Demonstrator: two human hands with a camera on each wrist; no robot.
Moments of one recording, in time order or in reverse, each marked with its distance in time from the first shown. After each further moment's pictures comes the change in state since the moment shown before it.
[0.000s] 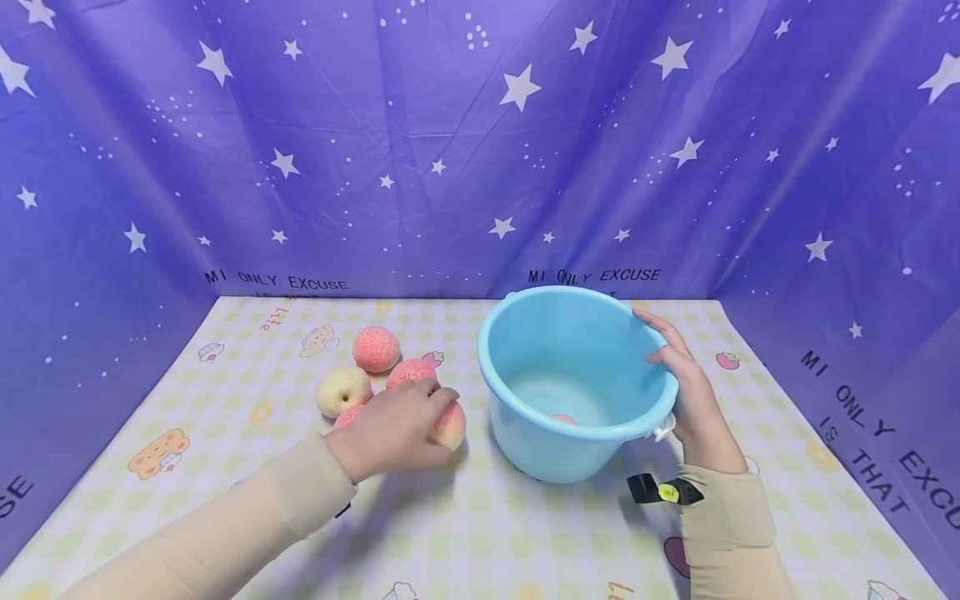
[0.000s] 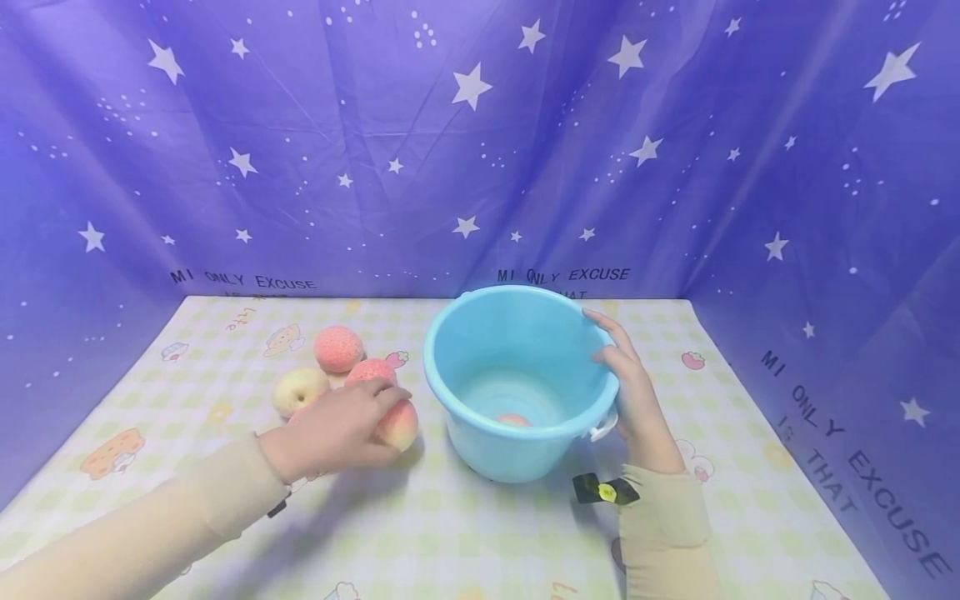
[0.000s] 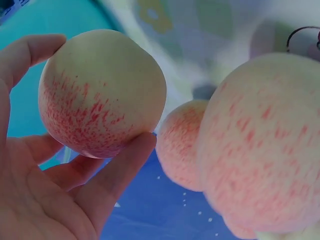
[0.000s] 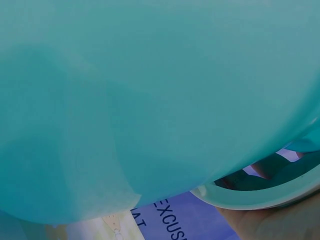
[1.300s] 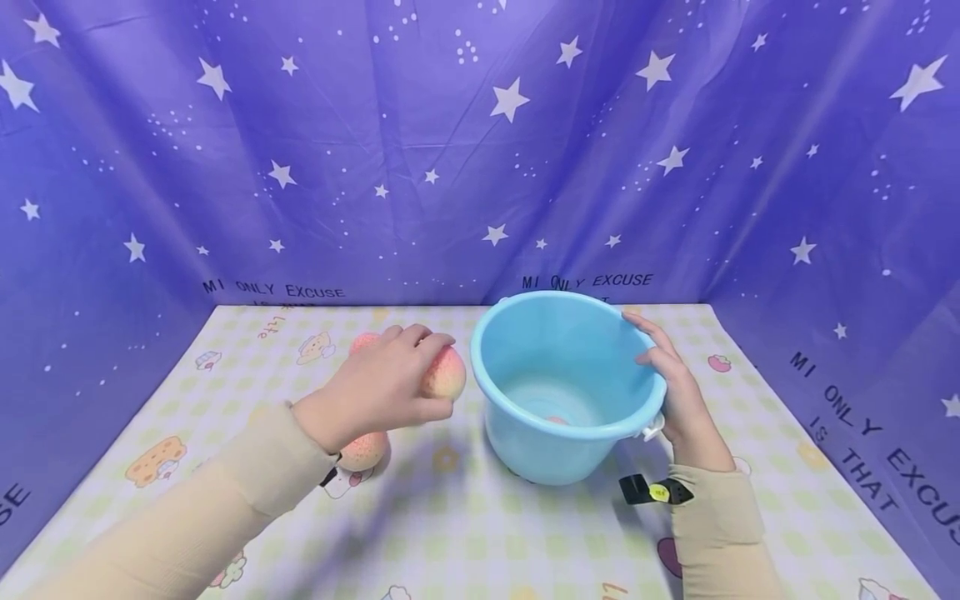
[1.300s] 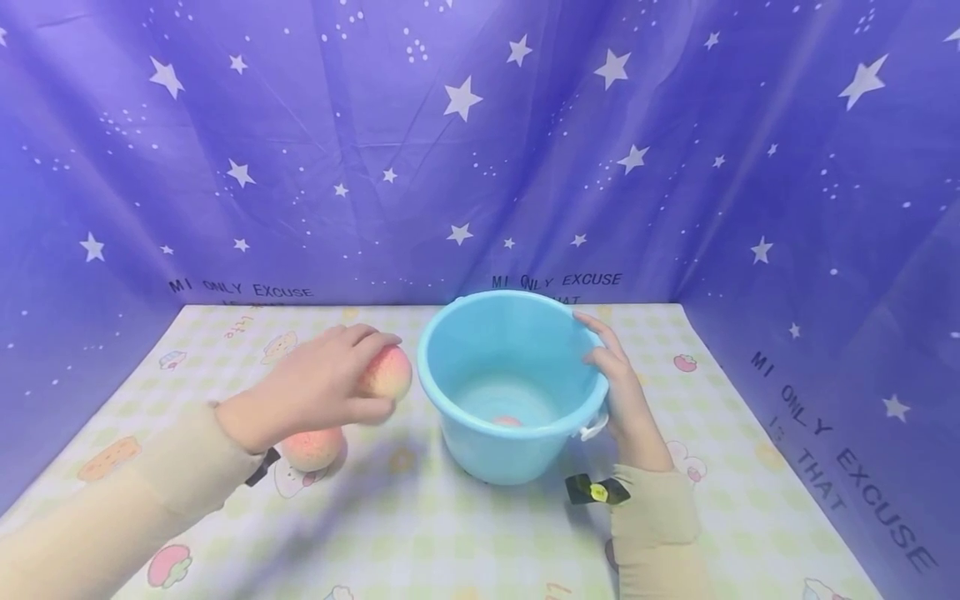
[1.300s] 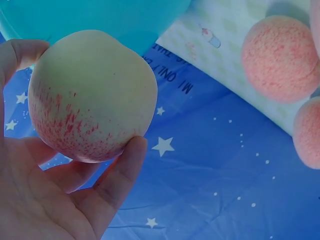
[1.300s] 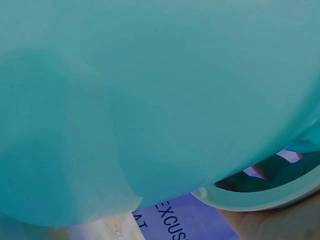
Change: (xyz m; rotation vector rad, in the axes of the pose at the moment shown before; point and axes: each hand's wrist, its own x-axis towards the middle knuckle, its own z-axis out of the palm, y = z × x) left_hand 0.013 0.013 -0.066 0.060 0.151 -0.048; right_hand -0.002 0.000 0.000 -0.002 0.001 -0.004
